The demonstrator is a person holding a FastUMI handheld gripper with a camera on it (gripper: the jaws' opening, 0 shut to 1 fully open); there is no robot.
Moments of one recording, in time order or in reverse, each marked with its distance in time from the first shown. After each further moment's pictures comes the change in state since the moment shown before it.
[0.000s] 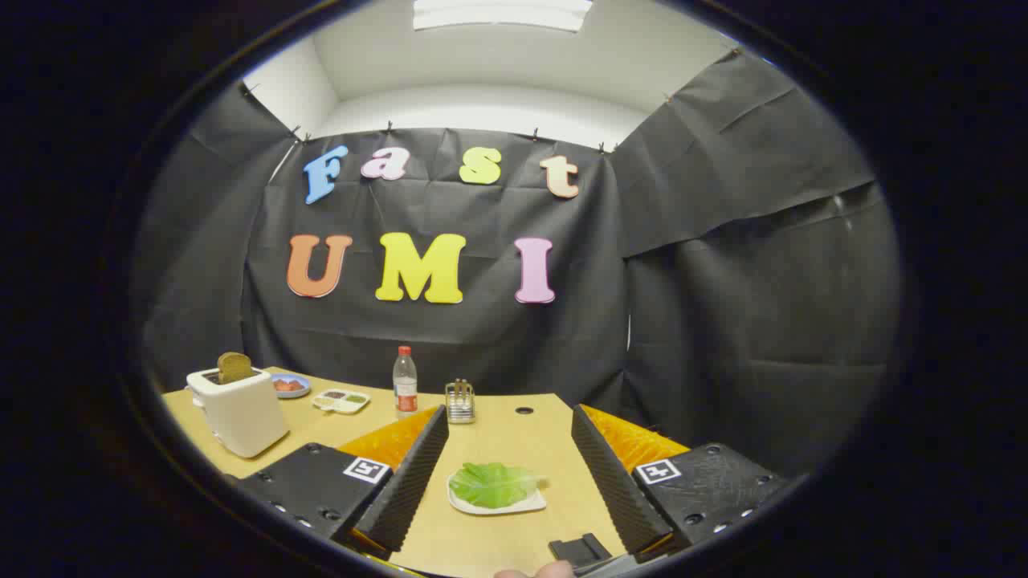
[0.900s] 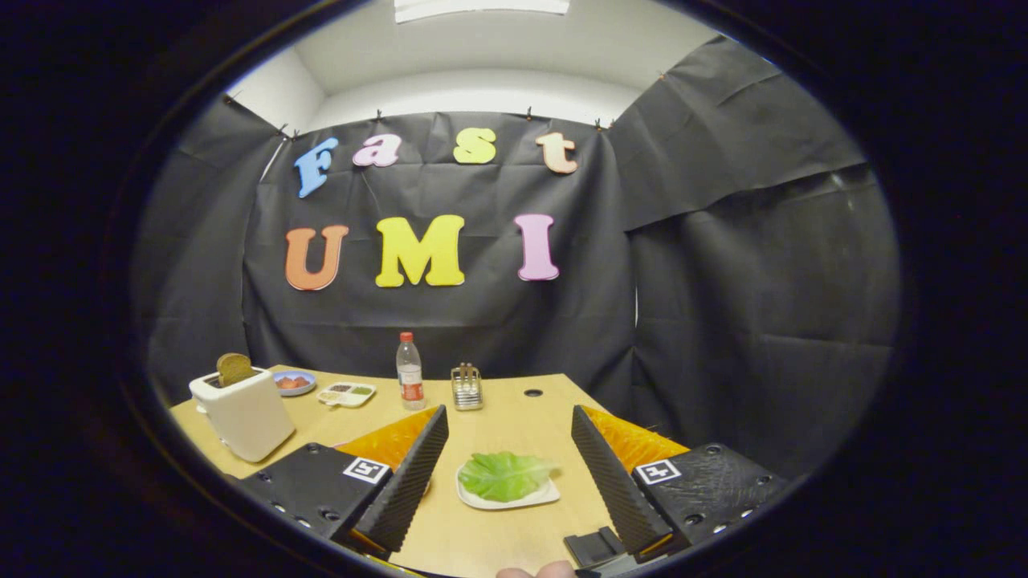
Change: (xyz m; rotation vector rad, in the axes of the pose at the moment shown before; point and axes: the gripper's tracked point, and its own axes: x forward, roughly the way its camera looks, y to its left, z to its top) arm 0.028 0.002 -0.030 0.074 0.127 0.024
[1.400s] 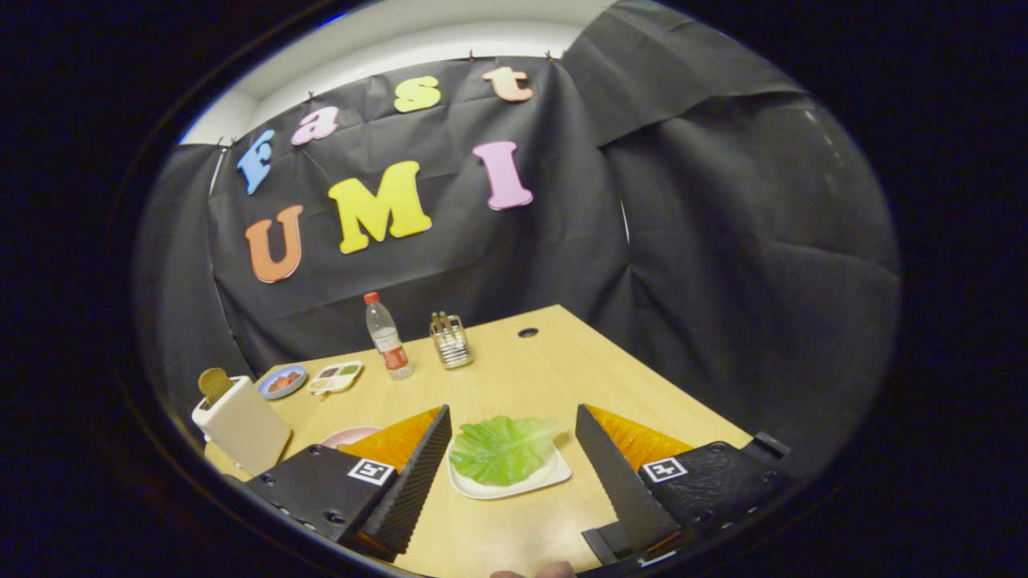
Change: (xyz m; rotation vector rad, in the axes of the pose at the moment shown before) arm 0.081 -0.041 -0.068 0.192 0.277 -0.045
